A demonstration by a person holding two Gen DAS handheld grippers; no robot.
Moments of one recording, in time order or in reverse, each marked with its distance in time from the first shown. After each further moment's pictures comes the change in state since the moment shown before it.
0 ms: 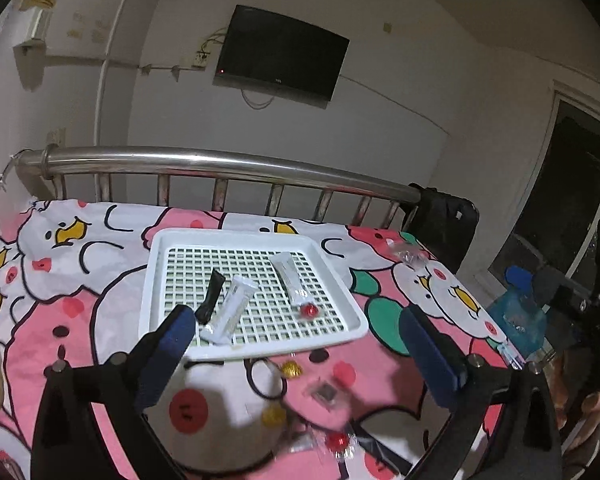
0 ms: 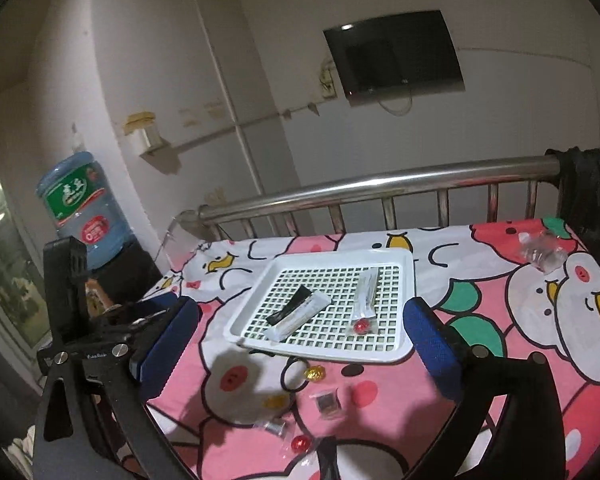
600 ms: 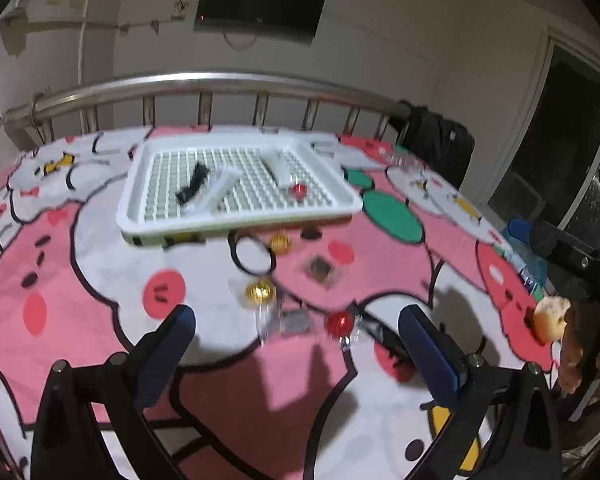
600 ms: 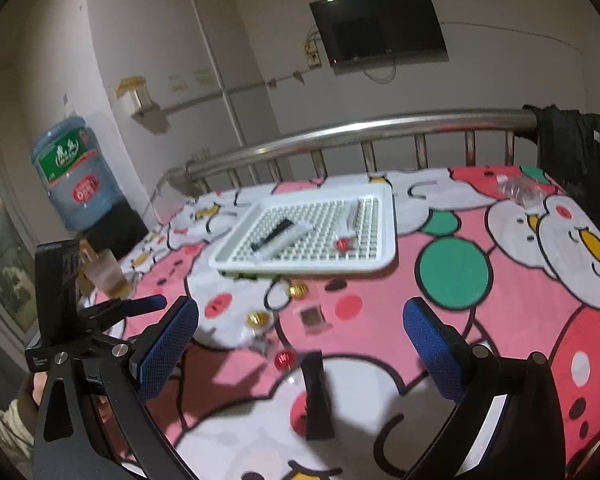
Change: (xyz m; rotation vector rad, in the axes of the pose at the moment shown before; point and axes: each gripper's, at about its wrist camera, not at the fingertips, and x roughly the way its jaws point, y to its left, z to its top) left arm 0.016 -0.013 -0.102 0.074 0.223 -0.003; right arm -0.009 -0.011 -0.095 0.009 0.135 -0.062
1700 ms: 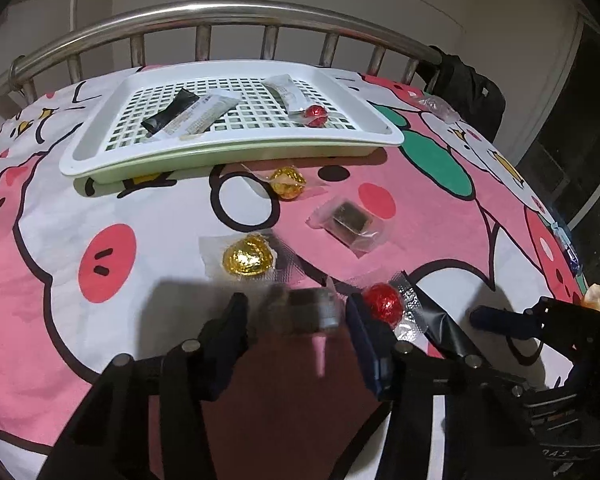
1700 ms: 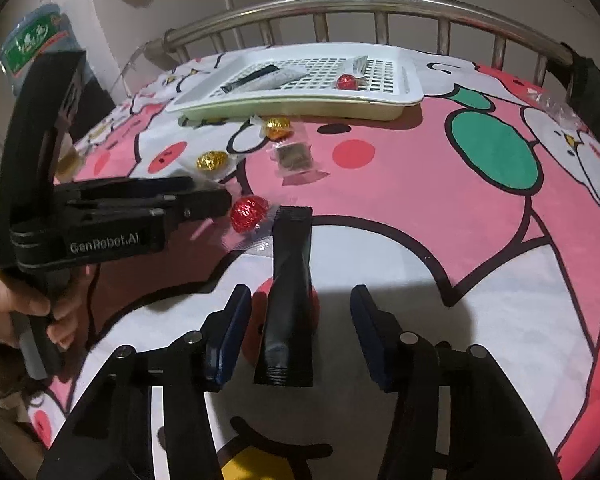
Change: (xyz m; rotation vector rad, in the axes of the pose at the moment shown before) left arm 0.086 -0.003 -0.017 -0.012 0.156 0.064; right arm 0.091 -0.001 -0.081 -0.113 0.350 -0.070
